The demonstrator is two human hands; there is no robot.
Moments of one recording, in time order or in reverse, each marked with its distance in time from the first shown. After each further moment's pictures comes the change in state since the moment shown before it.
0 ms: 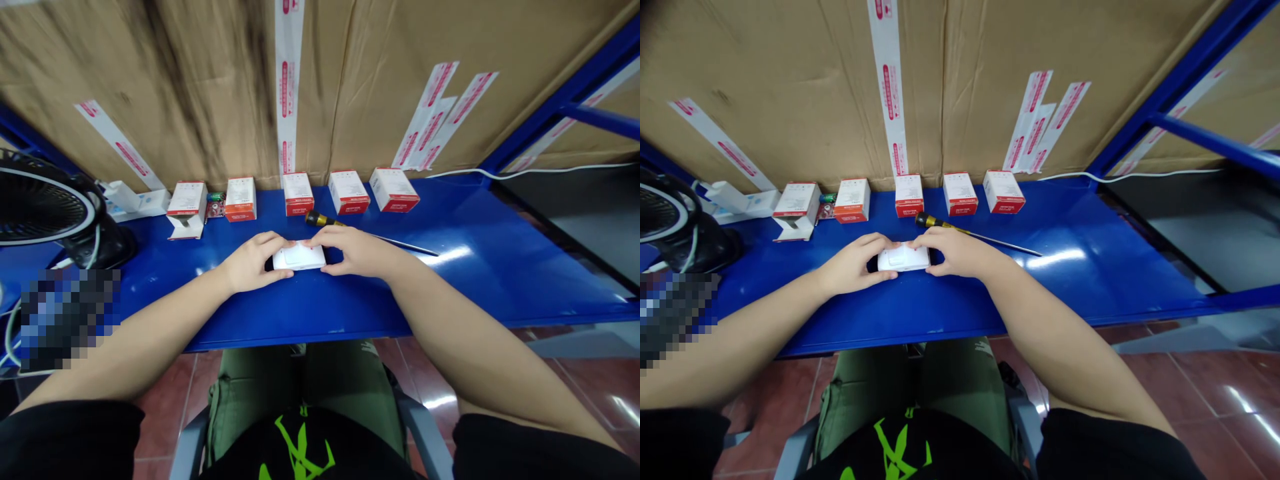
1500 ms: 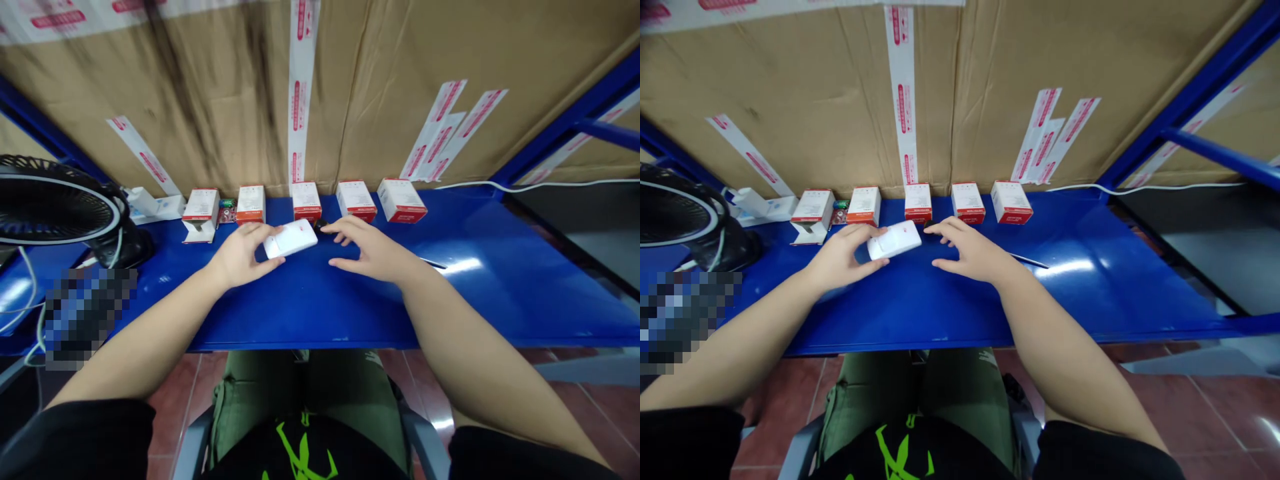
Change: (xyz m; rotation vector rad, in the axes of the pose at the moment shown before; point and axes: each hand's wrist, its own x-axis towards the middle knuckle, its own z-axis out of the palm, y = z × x) left_hand -0.006 0.006 -0.037 0.203 0.134 -0.125; right_hand -0.009 -0.006 -0.014 0.087 0.166 0.052
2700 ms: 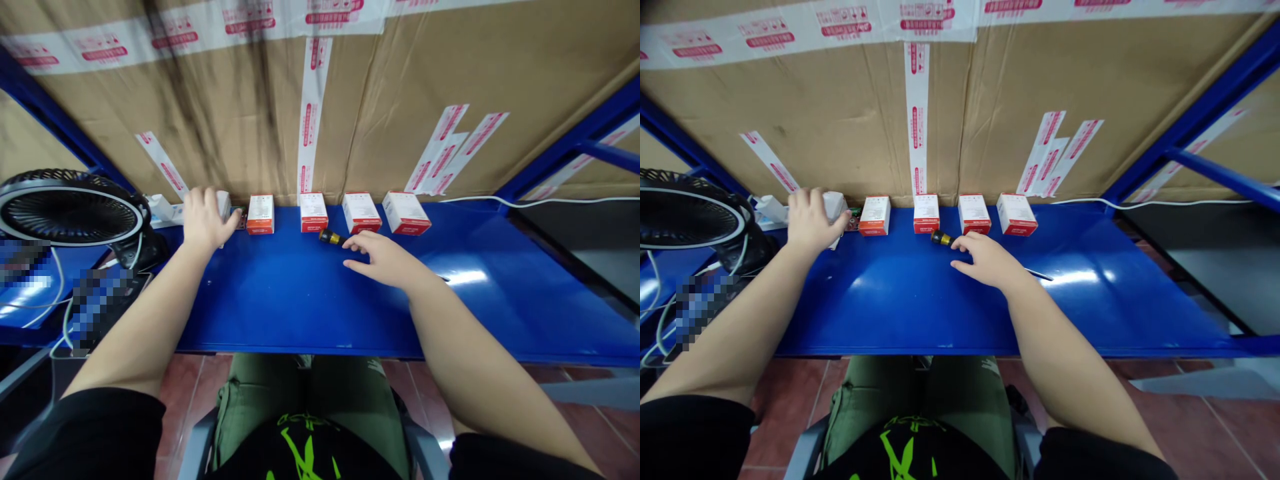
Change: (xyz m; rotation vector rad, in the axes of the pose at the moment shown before) left_hand 0.015 -0.061 -0.052 0.470 0.231 -0.662; right_hand 0.000 0.008 -0.007 -0.246 -0.003 0.213
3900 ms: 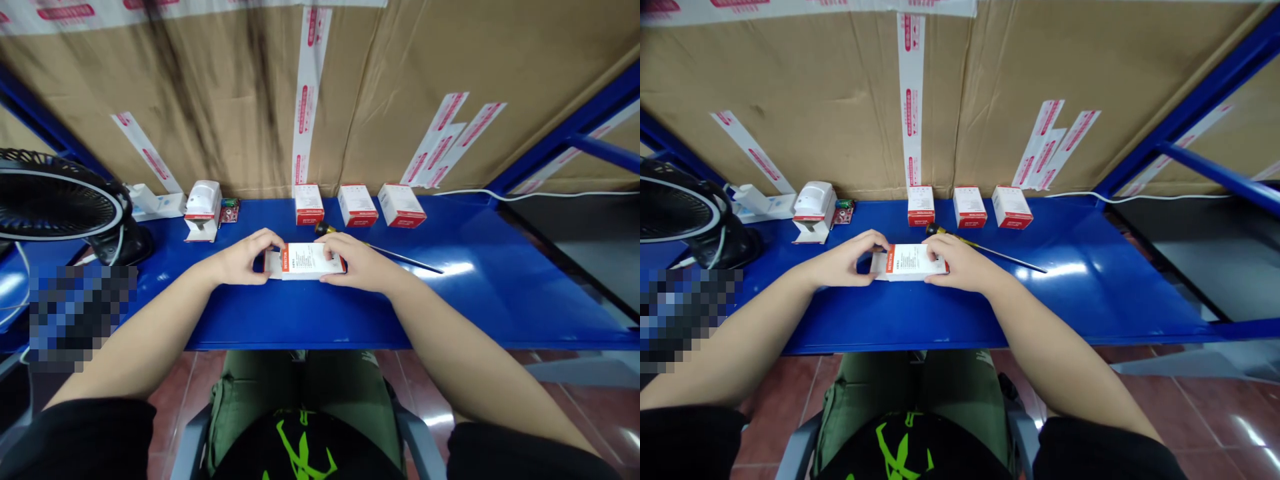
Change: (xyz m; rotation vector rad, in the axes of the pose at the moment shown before) left_hand -0.051 0.034 0.019 -0.763 -0.576 0.735; right_hand 0.005 -0.024 0.022 0.158 -0.080 -0.241
